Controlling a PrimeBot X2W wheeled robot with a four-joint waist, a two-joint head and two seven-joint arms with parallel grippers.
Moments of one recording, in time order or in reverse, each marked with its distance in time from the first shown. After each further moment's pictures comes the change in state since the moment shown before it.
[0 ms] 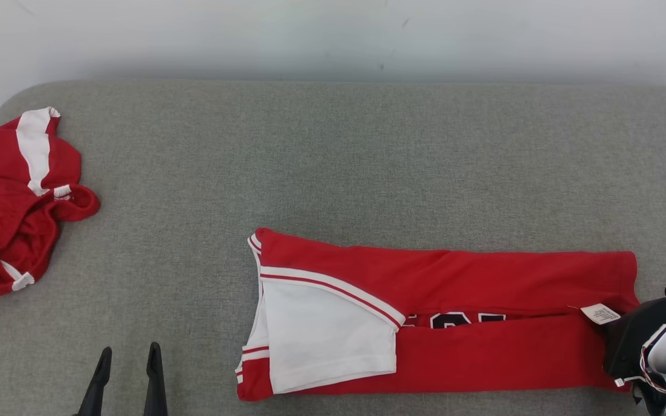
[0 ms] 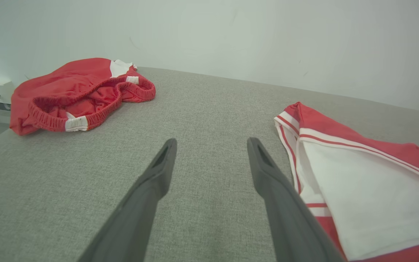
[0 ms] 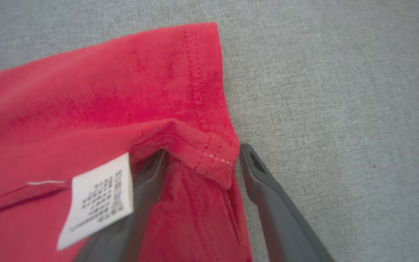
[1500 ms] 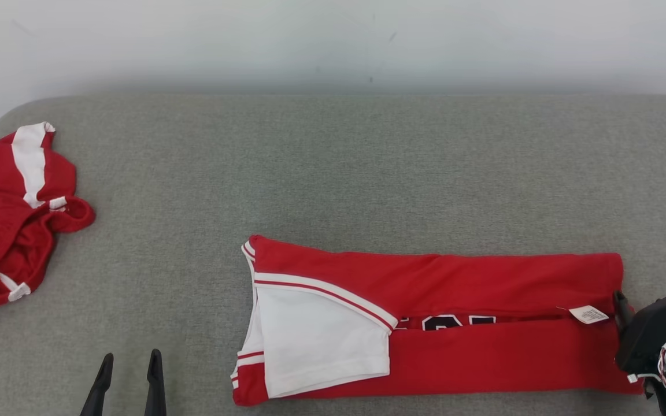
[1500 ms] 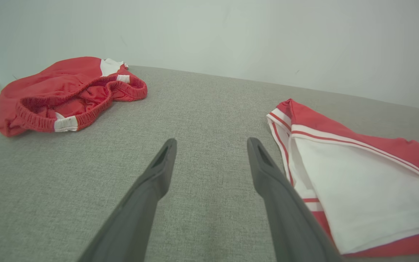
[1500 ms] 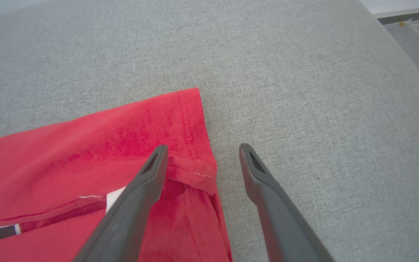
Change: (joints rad) left arm 0.004 0.024 -0.016 0.030 -0.019 0.000 0.000; right arm 0.055 0.030 -0.044 -0.204 0.016 0.000 0.020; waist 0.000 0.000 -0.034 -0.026
